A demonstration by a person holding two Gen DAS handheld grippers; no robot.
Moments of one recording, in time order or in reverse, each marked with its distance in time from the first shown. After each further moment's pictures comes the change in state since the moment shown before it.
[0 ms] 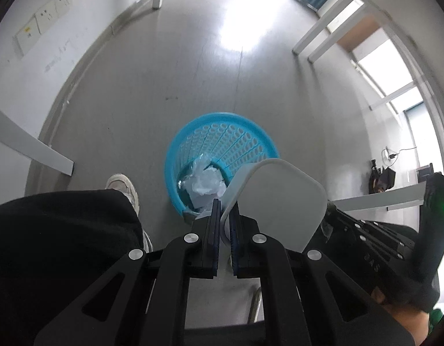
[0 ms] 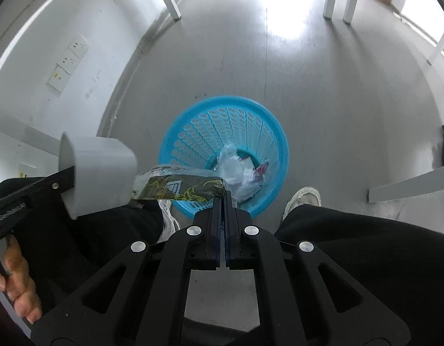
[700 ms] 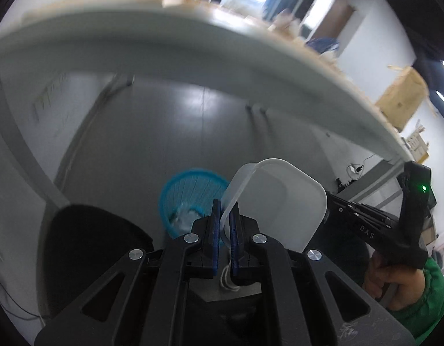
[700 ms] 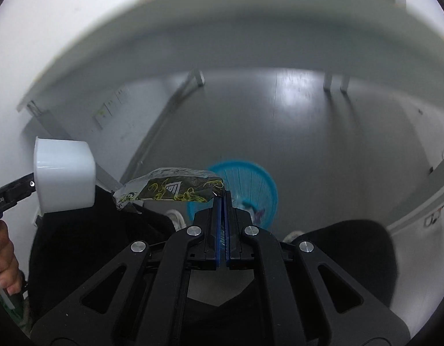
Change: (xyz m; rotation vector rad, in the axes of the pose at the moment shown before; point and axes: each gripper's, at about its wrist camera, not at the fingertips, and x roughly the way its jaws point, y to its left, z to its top) left arm -0.172 -0.018 -0.072 0.158 -0.316 -0.114; right arm -0.170 0.015 -0.056 -0.098 -0.341 0.035
